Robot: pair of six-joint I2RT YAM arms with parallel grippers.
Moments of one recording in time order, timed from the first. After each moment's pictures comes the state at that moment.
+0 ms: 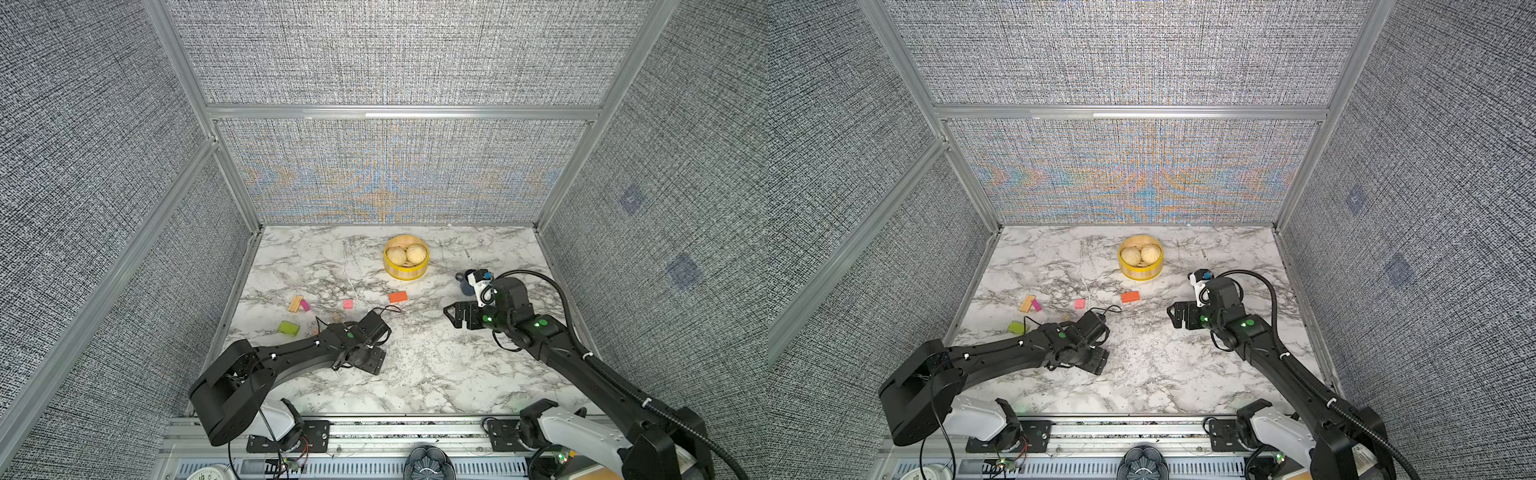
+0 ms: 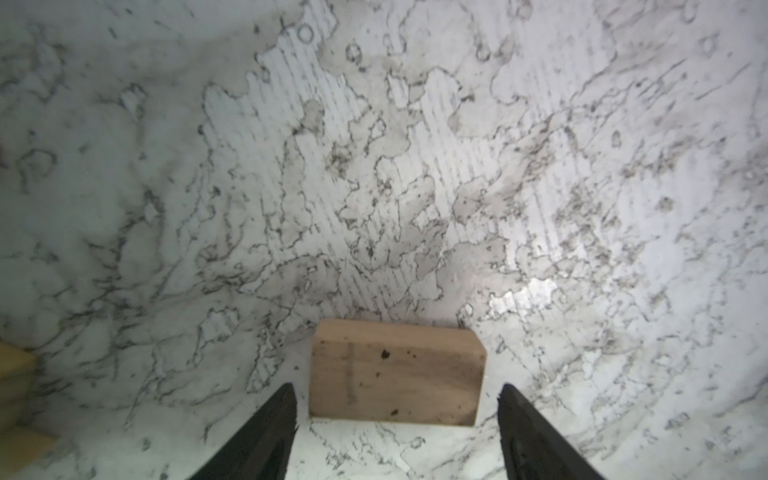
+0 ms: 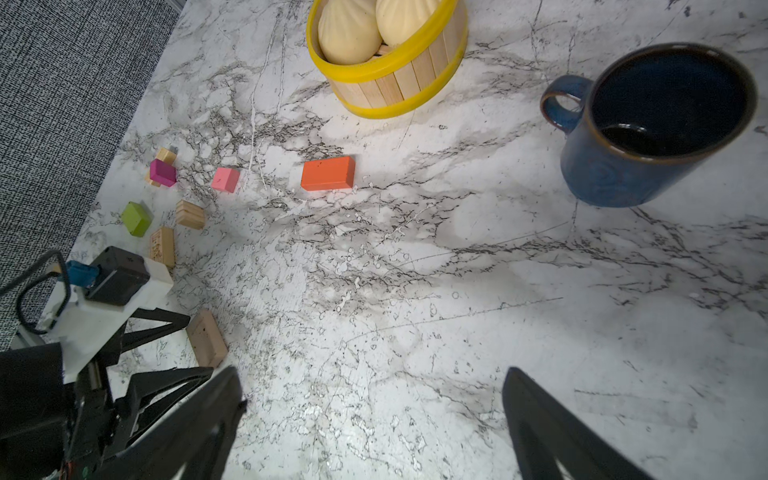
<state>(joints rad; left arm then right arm) -0.88 1.42 0.71 -0.57 -0.06 -0.45 0.41 1.06 0.73 -0.39 -0.22 0.33</state>
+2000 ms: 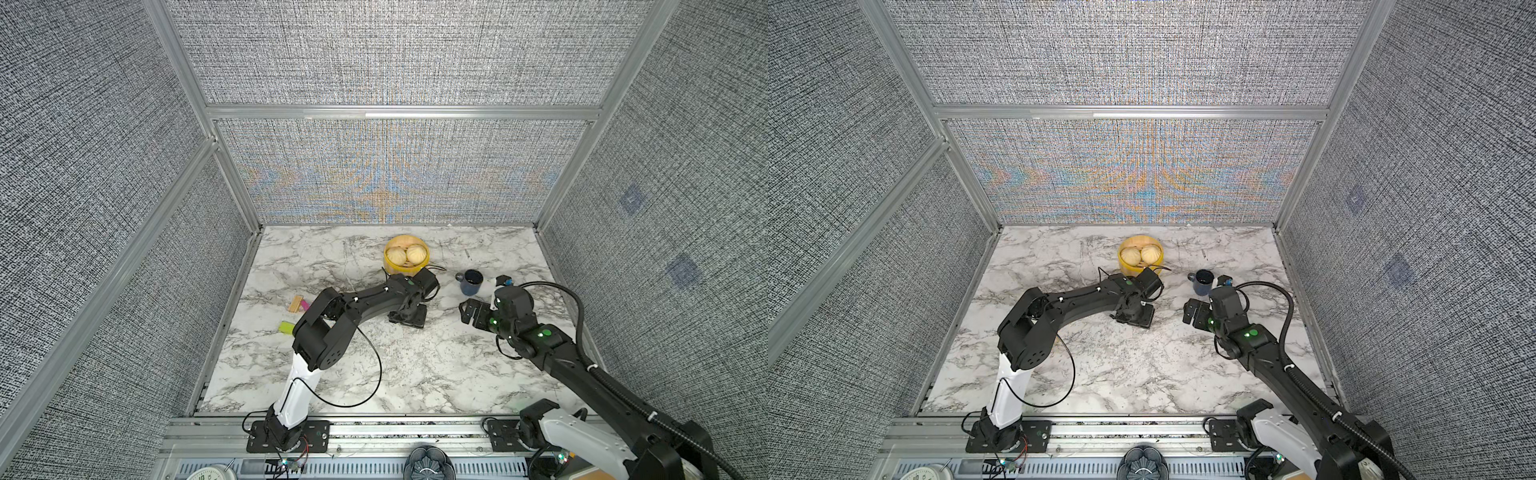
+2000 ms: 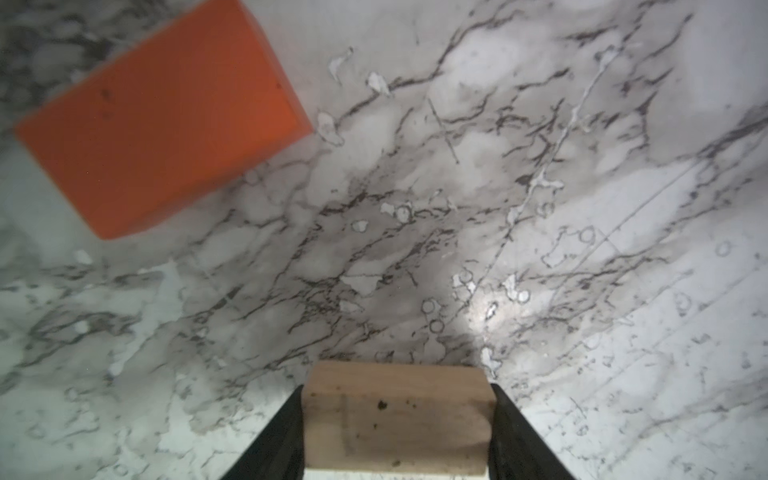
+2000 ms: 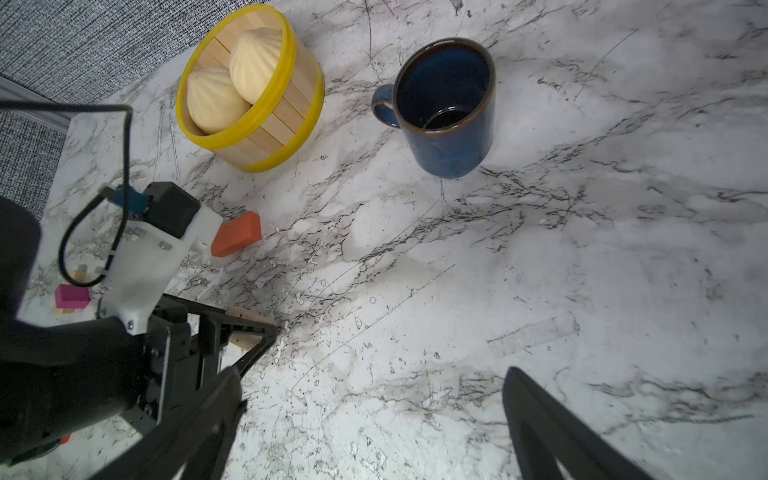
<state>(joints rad) -0.87 2.14 1.58 -0.80 -0.02 -0.58 0.41 0.98 0.64 -0.39 0.08 0.59</state>
